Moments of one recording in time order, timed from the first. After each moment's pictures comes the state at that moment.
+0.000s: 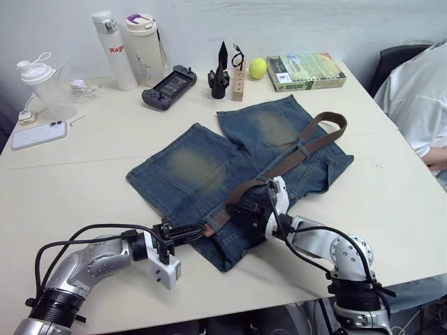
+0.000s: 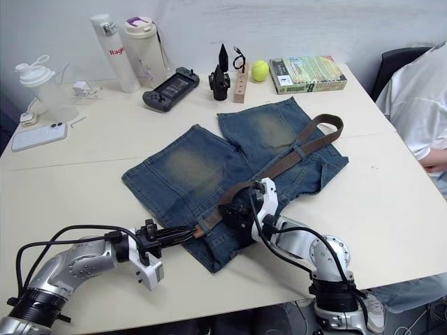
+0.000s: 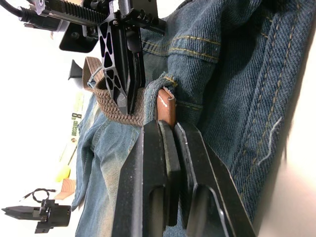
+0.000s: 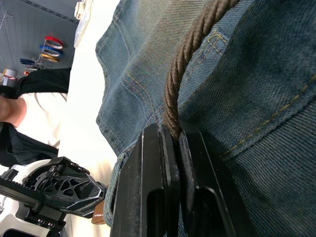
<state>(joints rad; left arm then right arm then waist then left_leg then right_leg) -0.11 0.72 -0.13 0.07 0.50 -1.01 -0.33 -0.28 -0.17 -0.05 -0.22 1.35 1.10 -0.14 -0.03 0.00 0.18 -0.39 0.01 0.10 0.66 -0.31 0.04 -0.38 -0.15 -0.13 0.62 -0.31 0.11</state>
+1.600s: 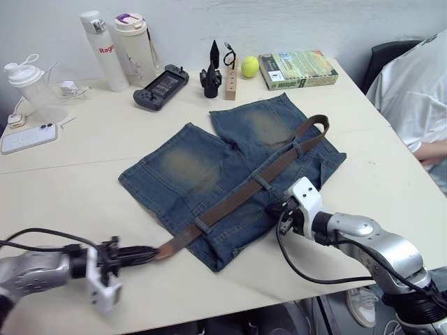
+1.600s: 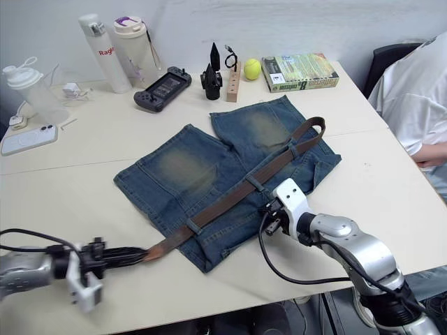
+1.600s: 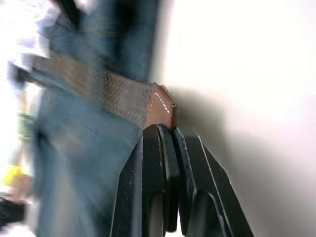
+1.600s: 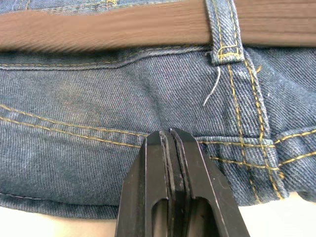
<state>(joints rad) 0.00 1.19 -0.08 0.52 0.51 -1.45 -0.21 -0.23 -0.66 0.15 -0.44 0.53 0.84 0.44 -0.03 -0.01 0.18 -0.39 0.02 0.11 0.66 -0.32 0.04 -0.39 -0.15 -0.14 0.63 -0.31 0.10</state>
